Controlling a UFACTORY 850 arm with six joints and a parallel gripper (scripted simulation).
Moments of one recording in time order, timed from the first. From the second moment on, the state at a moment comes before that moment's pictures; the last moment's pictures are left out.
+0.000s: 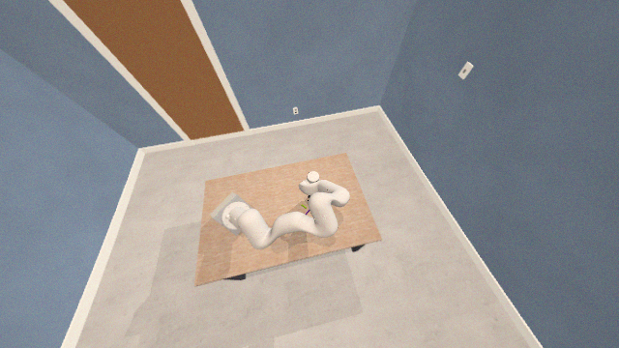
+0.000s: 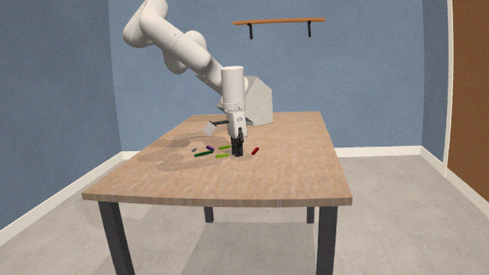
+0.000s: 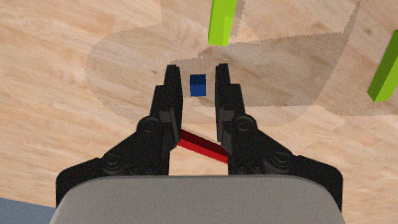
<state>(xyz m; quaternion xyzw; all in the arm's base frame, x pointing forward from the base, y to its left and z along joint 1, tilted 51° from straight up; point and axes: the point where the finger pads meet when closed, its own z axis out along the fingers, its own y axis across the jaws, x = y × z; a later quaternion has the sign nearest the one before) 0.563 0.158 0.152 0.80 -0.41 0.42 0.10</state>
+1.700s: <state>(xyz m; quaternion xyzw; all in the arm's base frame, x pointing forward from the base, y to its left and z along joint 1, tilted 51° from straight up) 0.561 0.159 0.154 0.80 -0.41 0.42 0.10</state>
